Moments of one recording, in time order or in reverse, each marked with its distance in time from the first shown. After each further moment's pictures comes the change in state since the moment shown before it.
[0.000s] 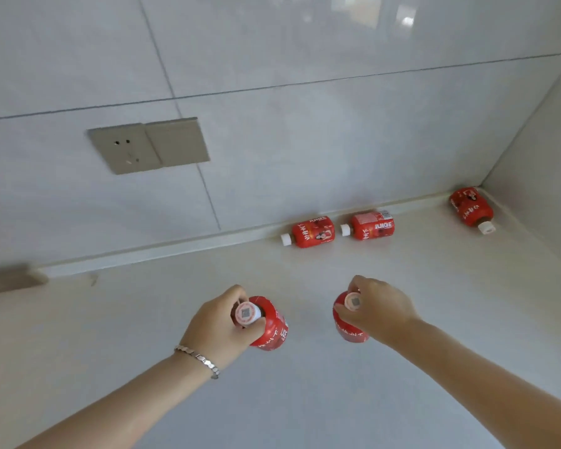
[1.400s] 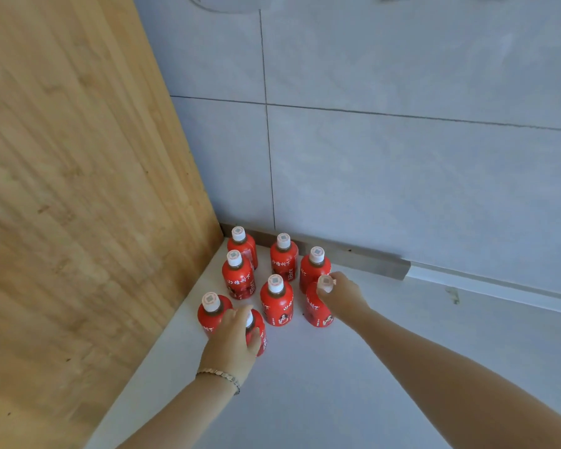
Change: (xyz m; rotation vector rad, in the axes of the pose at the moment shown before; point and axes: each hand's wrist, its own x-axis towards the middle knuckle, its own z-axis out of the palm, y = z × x) left_hand -0.217 -0.547 -0.415 0.111 0.372 -0.570; right_hand -0.037 -0.736 0.350 0.238 -0.234 -0.293
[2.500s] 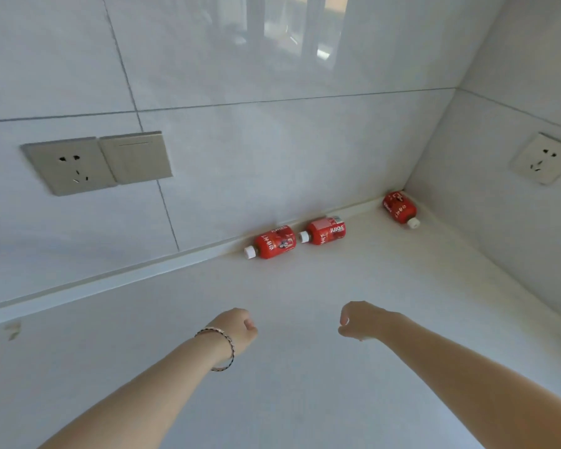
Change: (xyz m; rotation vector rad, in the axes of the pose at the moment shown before) left_hand -0.216 0.583 0.399 0.242 -0.852 0.527; right_hand -0.250 0.633 -0.458 -0.306 -0.105 0.611
